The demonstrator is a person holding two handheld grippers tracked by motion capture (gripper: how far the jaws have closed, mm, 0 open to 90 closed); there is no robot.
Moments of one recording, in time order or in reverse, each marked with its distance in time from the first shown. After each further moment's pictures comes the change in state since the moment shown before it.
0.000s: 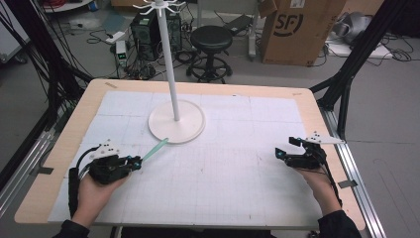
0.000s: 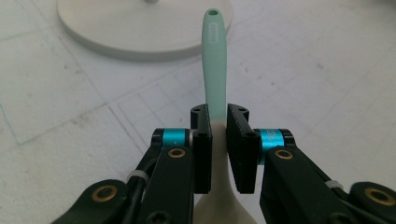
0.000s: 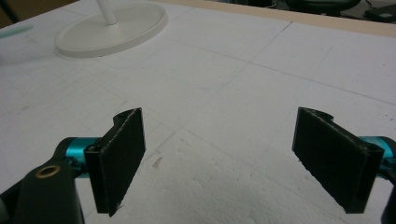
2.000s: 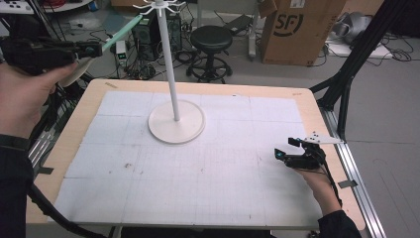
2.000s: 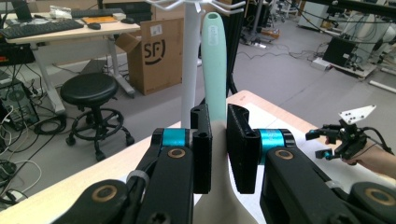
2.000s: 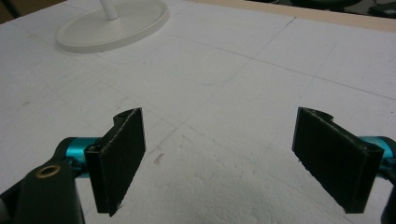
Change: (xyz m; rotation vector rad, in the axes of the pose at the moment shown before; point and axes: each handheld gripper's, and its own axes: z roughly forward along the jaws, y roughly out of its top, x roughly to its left) left arm 0.031 0.257 -0.142 -0.285 -0.035 0.049; right arm 0.000 -0.001 0.002 0.019 0.006 -0.003
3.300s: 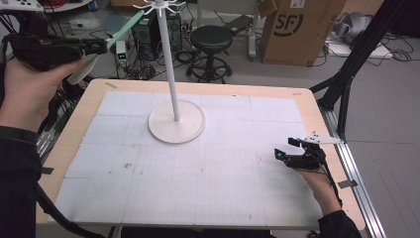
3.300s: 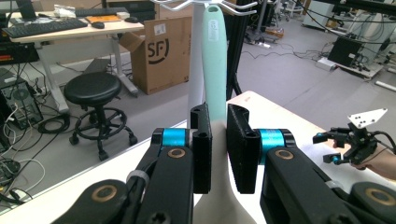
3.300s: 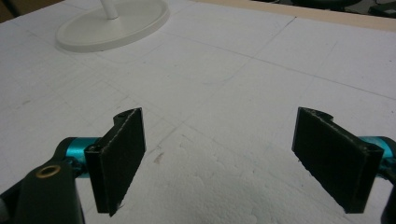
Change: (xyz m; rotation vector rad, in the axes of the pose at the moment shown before) left arm 0.004 0.002 0.015 0.011 0.013 -0.004; right arm 0.000 0.000 0.000 0.000 0.000 -0.002
